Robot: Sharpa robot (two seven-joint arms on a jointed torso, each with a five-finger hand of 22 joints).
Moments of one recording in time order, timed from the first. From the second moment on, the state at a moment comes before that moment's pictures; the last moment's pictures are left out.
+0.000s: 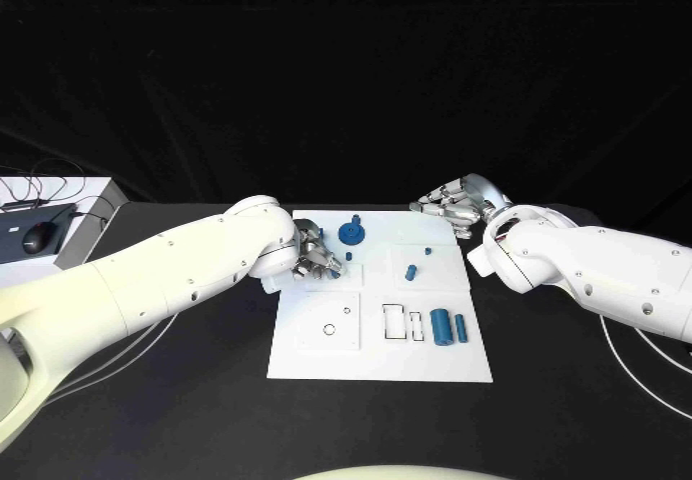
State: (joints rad) left arm 1.23 -0.46 0.03 1.16 -0.98 0.13 -0.62; left_hand 1.16 -0.07 0.36 0.10 0.33 1.16 0.03 0.12 0.74 1.27 -0.05 0.80 0.69 1.41 -0.10 1.22 0.99 0.09 1.28 -0.10 1.16 1.14; right arm 1.24 -0.79 -0.07 1.36 -0.81 -0.54 -0.05; right_hand 1.10 -0.03 -0.09 0.03 0.51 0.99 0.14 0.13 0.08 1.10 0.04 1.05 1.11 1.44 -0.03 1.18 0.99 0.11 1.47 -0.05 0.98 1.31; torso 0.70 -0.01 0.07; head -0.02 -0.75
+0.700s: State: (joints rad) left arm 1.24 -0.47 0.06 1.16 -0.95 0.22 -0.61; left_hand 1.17 -0.07 0.37 0.11 0.33 1.15 0.03 0.13 0.75 1.27 -0.05 0.81 0.67 1.41 -0.10 1.22 0.99 0.09 1.27 -0.09 1.15 1.14; right arm 1.24 -0.79 -0.07 1.35 -0.81 -0.53 -0.05; right_hand 1.10 -0.03 -0.09 0.03 0.51 0.99 0.14 0.13 0.08 1.10 0.04 1.05 1.11 1.44 -0.03 1.18 0.99 0.11 1.47 -0.05 0.98 1.31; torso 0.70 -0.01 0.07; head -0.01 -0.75
